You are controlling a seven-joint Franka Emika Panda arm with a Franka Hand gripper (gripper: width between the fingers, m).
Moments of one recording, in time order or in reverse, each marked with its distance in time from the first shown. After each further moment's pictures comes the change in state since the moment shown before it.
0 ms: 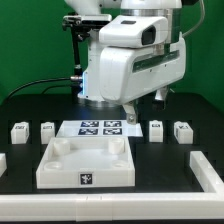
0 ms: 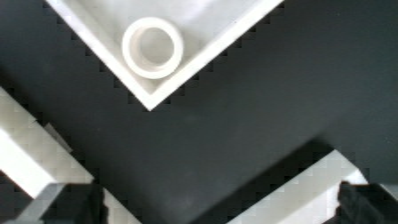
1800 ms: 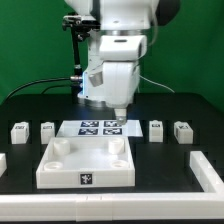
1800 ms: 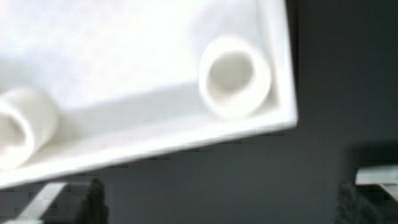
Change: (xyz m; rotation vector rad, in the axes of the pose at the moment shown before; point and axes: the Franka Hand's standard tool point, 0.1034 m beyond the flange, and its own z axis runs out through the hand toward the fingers) arm -0.098 -0.054 0.041 -0.036 0.022 -0.498
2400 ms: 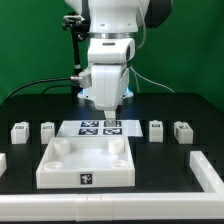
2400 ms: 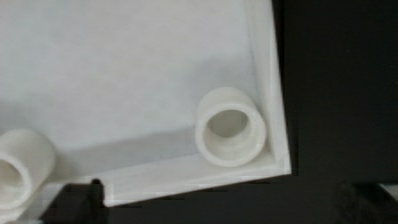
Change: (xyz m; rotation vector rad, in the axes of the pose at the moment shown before) arm -0.025 -0.004 0.010 -0.035 0.004 -0.175
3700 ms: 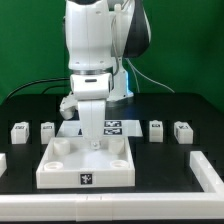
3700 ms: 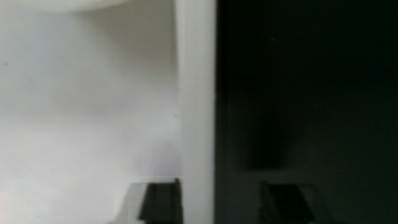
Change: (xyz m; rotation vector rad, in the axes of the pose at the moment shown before) arm -0.023 -0.031 0.058 0.049 0.024 -0.008
